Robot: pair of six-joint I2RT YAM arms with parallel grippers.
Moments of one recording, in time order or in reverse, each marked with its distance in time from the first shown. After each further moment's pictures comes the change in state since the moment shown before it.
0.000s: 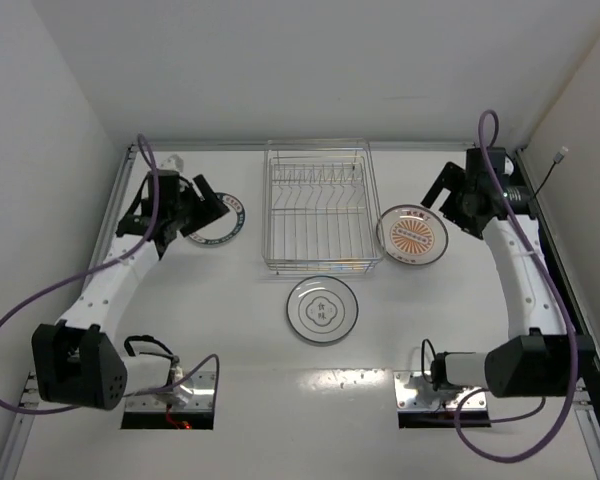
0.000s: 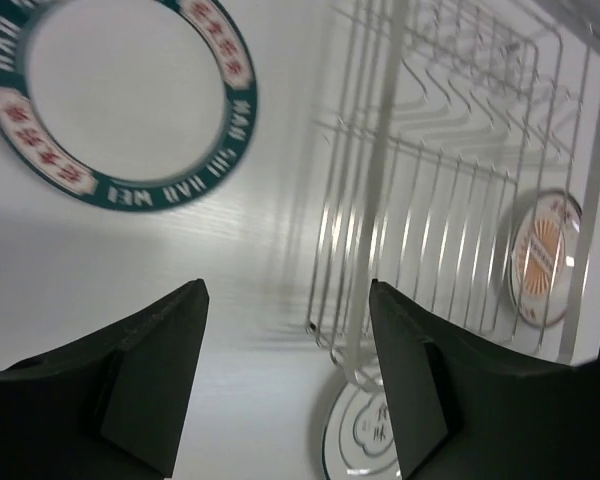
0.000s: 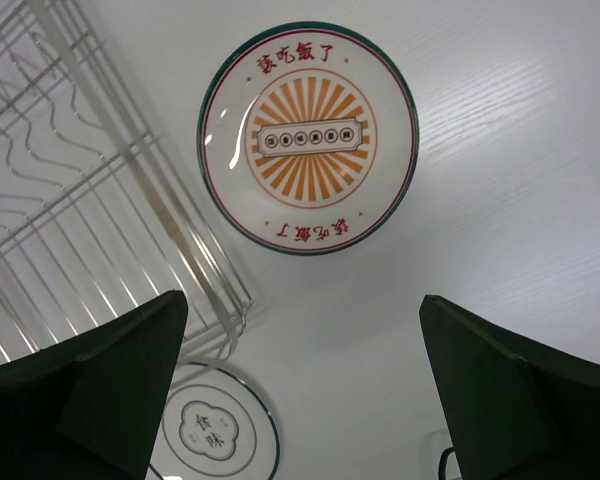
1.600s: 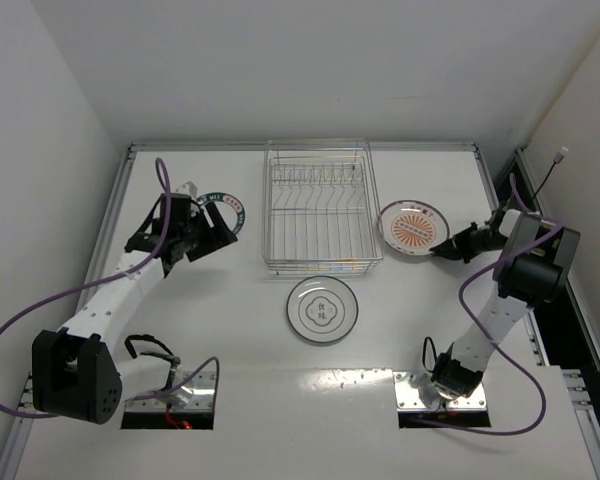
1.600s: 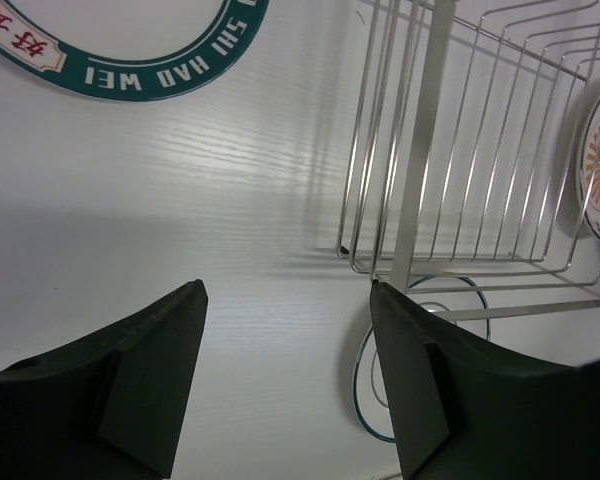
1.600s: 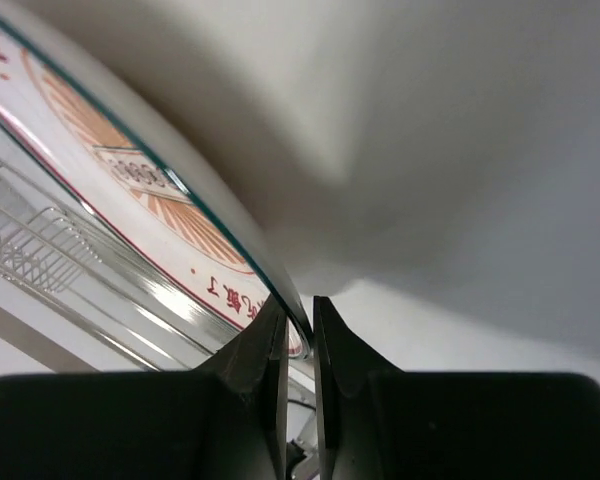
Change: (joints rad) left arm -0.108 -0.102 -0.196 -0.014 0.033 0.007; right arm -0.491 0.721 -0.157 0.295 -0.774 0.088
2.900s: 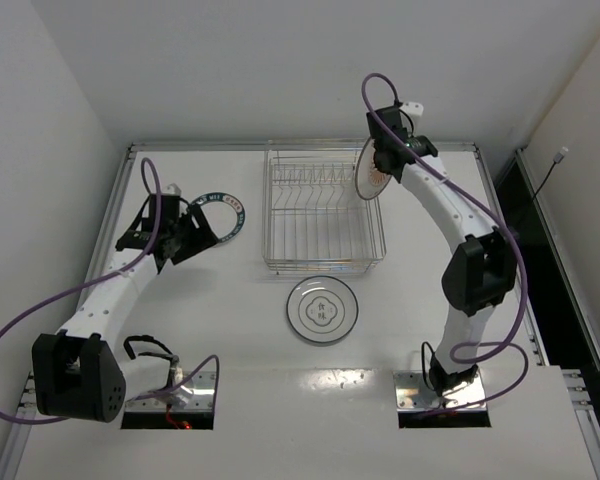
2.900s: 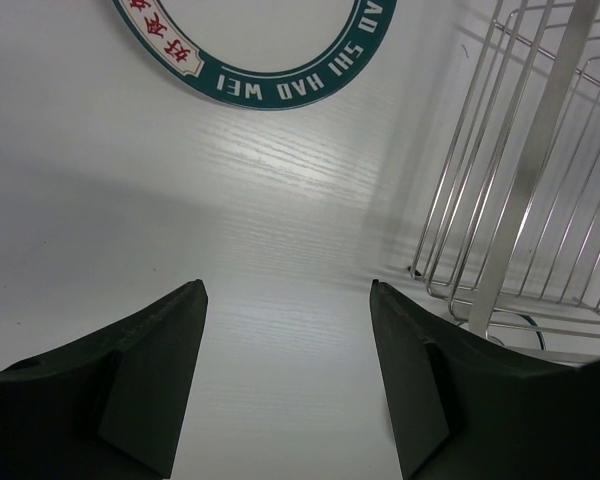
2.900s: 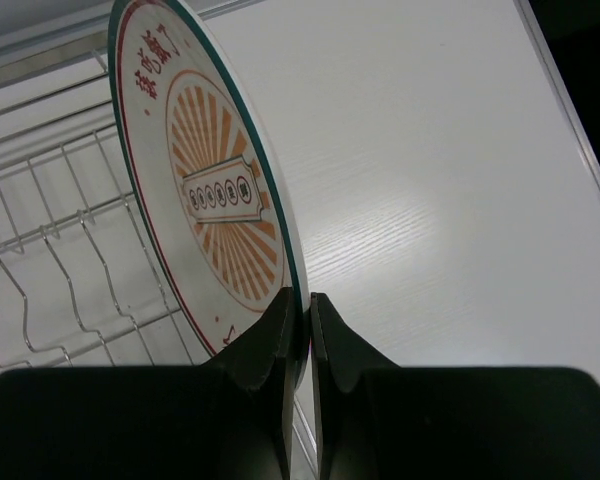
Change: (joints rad) left arm 0.082 0.000 0.023 -0.104 -0.104 0.040; right arm 0.814 -0.132 0.621 -0.101 1.239 -0.181
